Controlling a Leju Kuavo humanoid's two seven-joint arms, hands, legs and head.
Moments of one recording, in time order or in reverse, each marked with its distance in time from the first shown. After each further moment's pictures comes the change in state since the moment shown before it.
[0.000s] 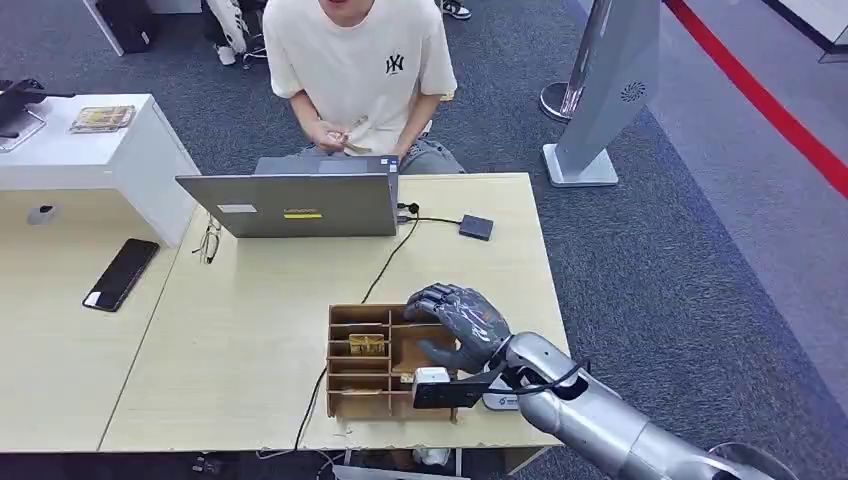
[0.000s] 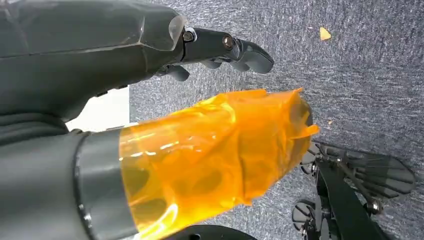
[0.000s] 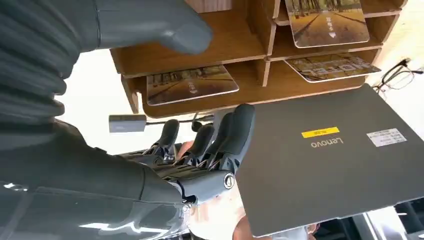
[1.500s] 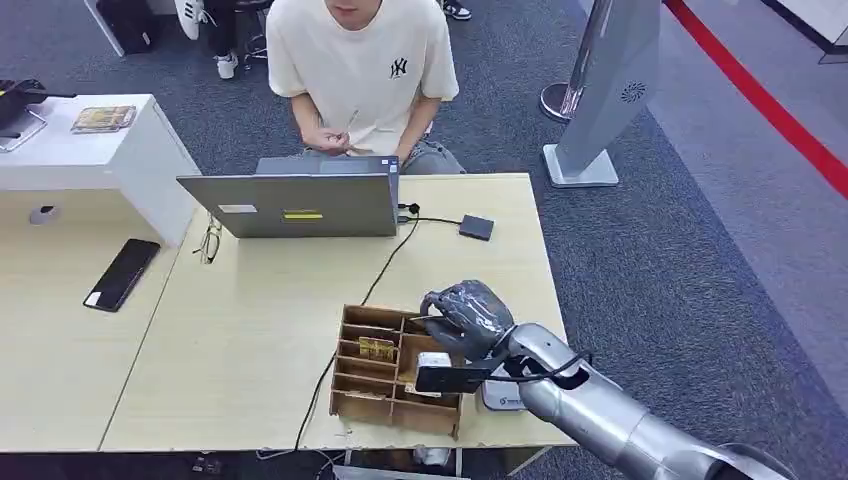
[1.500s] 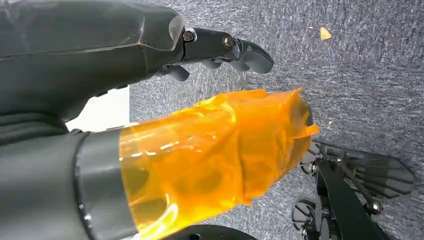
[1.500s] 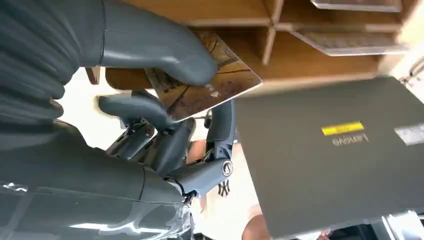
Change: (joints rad) left arm 0.000 0.000 0.000 0.000 0.002 0.001 0.002; right arm -0.032 0.002 -0.002 0.055 0.000 -0.006 0.015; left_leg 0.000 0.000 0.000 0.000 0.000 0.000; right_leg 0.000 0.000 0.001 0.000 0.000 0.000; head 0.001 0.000
